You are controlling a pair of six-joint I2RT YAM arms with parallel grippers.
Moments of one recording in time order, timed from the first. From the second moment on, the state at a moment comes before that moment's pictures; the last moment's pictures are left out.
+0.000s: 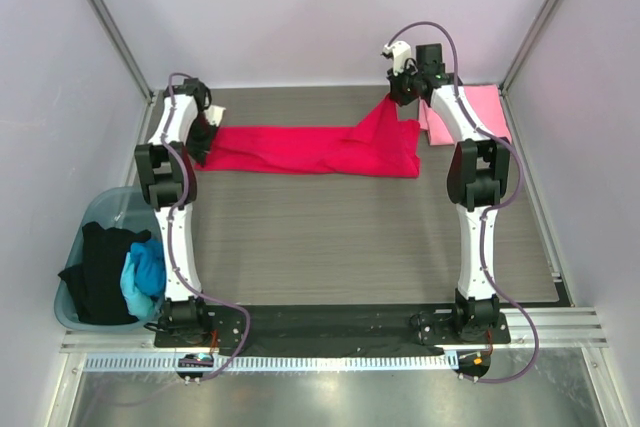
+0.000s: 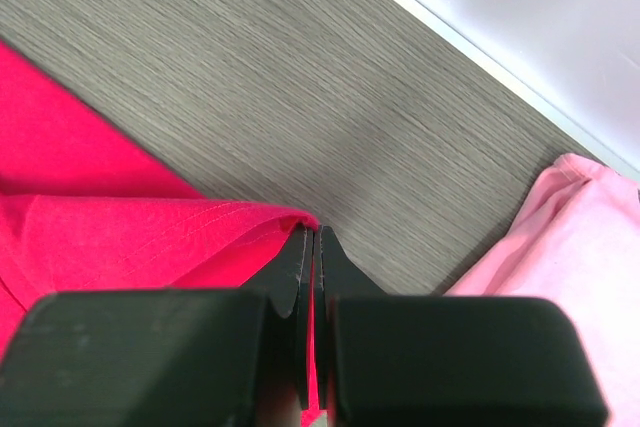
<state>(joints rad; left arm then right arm) 0.07 2.48 2.25 -1.22 -0.04 0.33 0.12 2.36 2.19 -0.50 -0.33 -0.40</state>
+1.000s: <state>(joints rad) -0.04 2.05 1.71 -1.21 0.05 0.31 0.07 2.41 2.22 -0.50 -0.33 -0.36</state>
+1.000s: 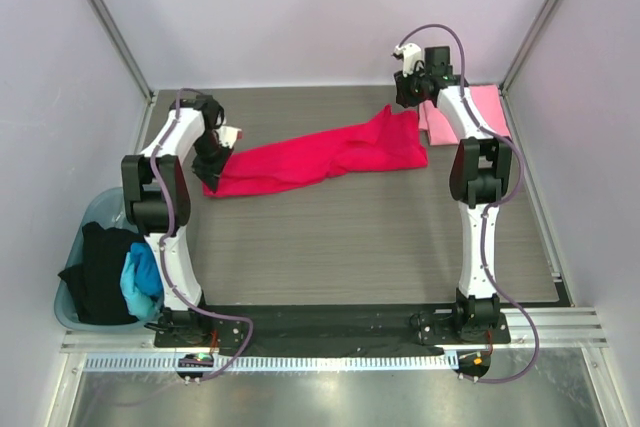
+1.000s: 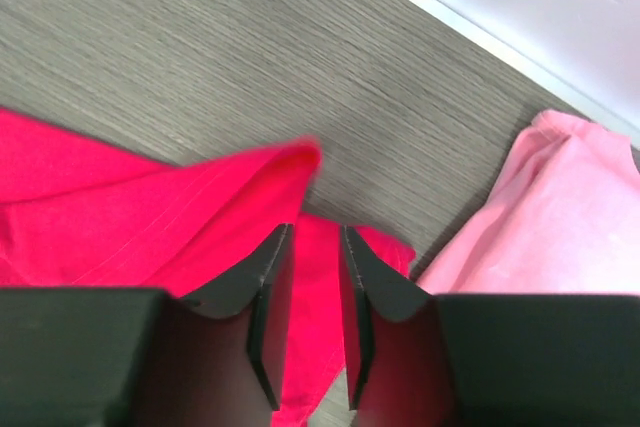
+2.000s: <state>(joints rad) -0.03 2.05 1.58 -1.18 0.04 0.31 -0.06 2.32 2.05 -1.12 -0.57 -0.65</state>
